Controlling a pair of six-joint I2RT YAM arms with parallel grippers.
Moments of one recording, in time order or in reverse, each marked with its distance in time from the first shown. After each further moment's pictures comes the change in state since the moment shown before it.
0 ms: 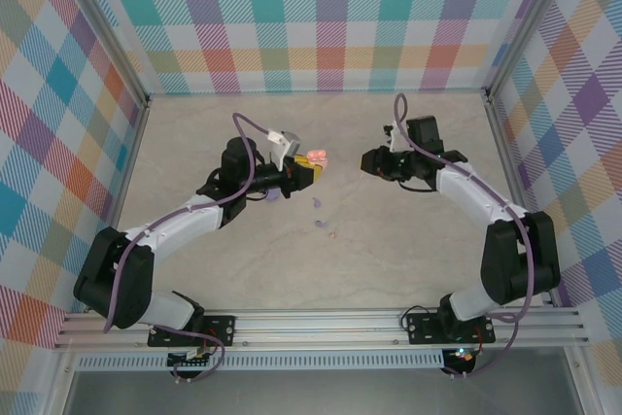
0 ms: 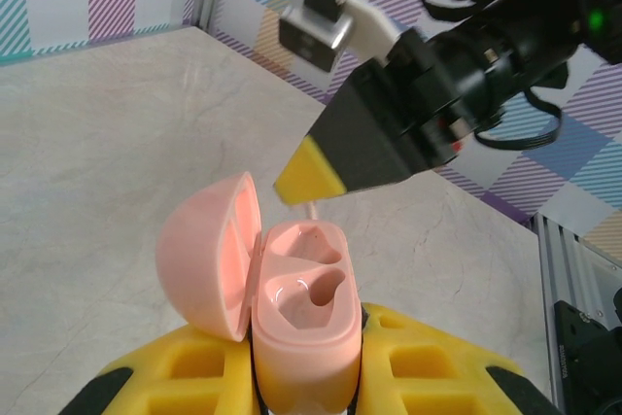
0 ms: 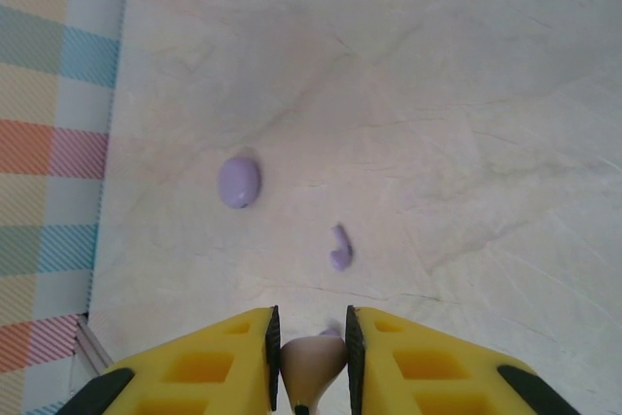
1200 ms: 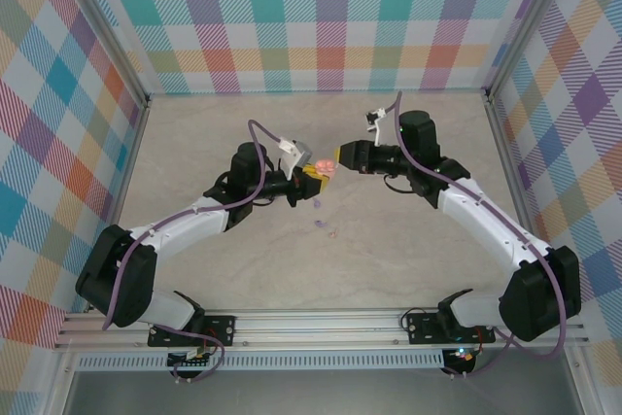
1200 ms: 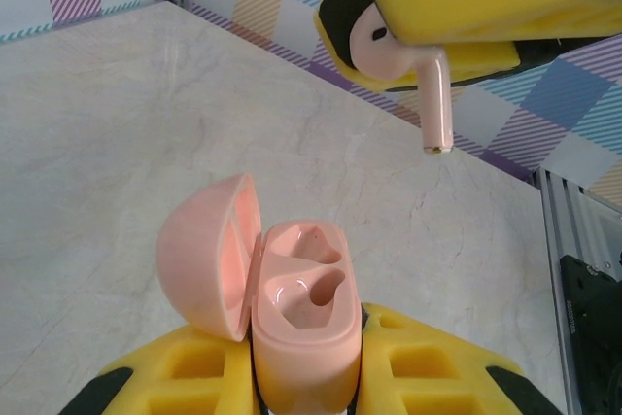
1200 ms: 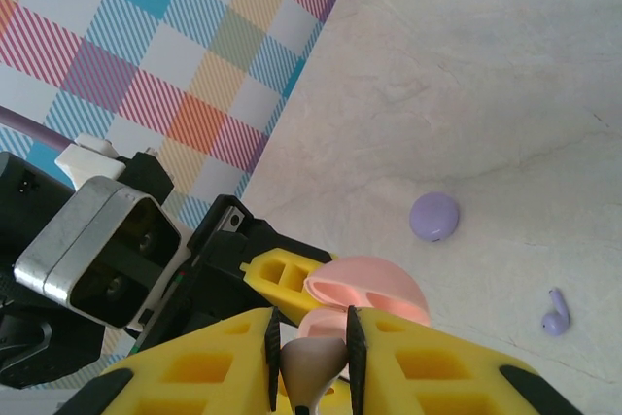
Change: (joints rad) left arm -0.062 0.010 -0.004 -0.045 -0.023 0.100; right arm 0.192 -0.175 0.012 0.171 -0.022 0.108
